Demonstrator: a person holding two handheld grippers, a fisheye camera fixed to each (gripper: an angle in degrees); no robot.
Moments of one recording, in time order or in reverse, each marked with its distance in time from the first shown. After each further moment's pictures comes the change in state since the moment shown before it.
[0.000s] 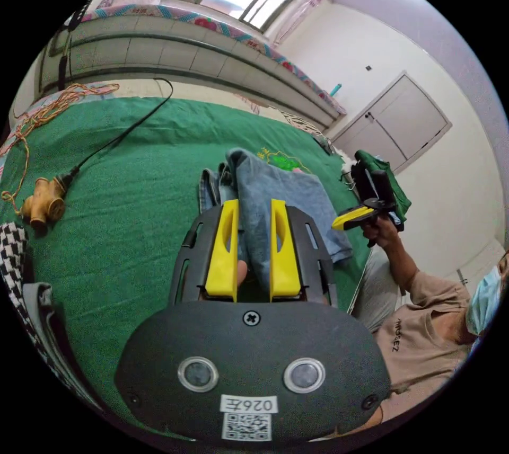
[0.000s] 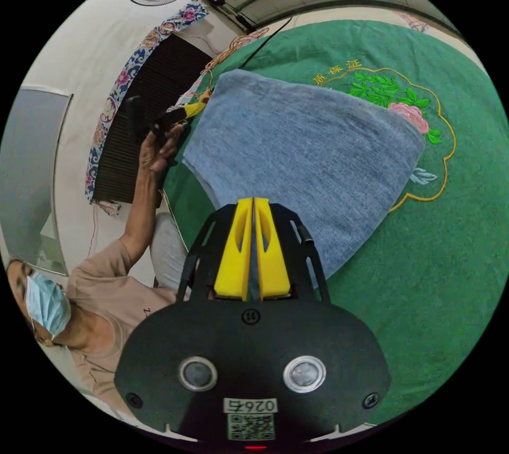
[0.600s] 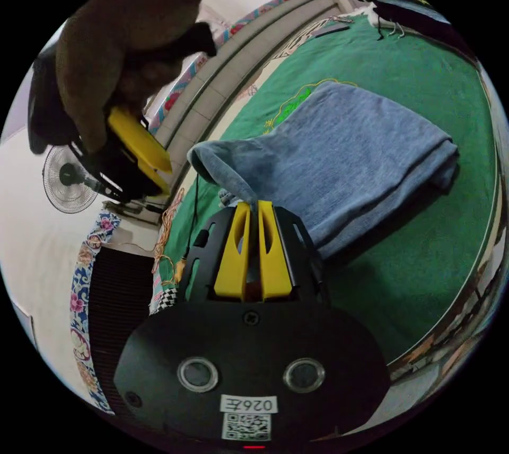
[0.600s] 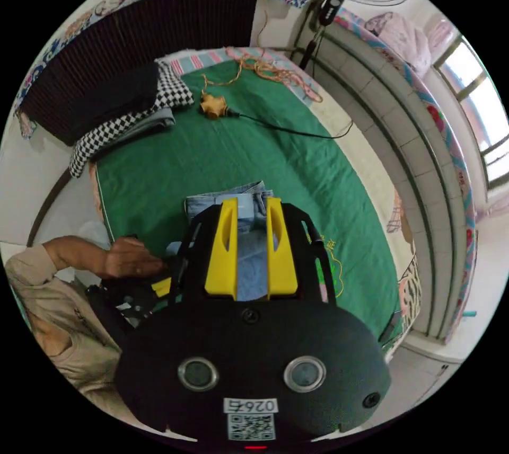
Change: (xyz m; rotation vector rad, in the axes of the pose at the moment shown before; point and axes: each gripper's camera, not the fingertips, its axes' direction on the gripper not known) left arm 0.261 0.120 0.137 -0.110 -0.938 0.683; right arm -0.217 -0.209 0.199 -0.229 0.700 -0.530
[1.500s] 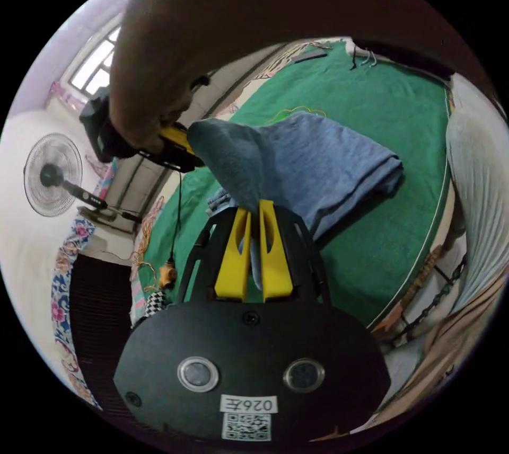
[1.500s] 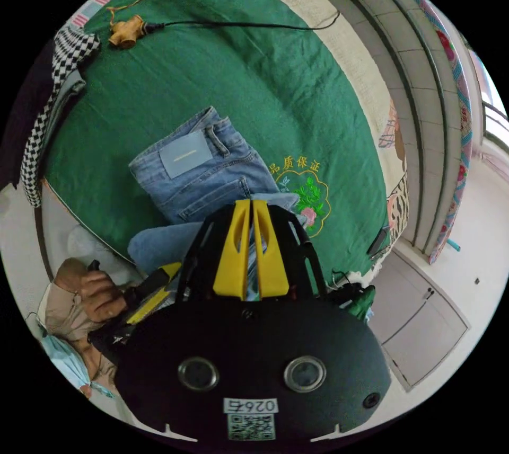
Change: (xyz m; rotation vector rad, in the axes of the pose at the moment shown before) left arm -0.065 0.004 -0.058 0.038 0.200 -0.044; right arm 0.006 -0.042 0.123 -0.512 0.020 0.248
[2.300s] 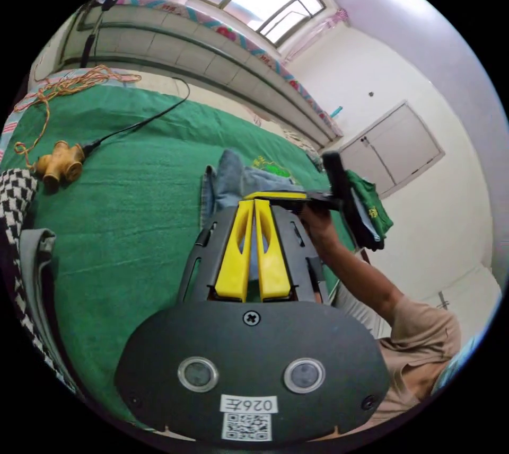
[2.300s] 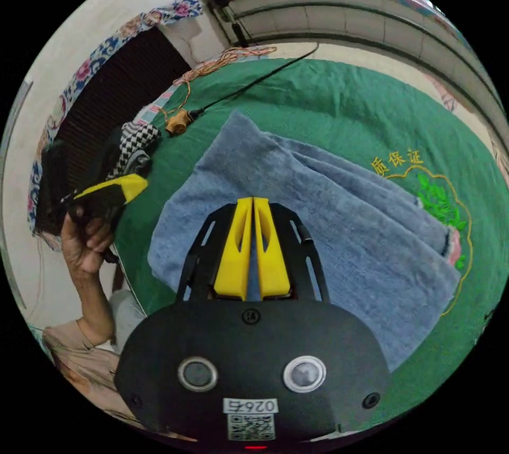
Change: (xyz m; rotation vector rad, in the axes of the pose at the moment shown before) left arm -0.289 0.090 0.041 0.253 0.851 -0.765; right arm 0.080 0.189 0.095 0.675 -0.628 0.242
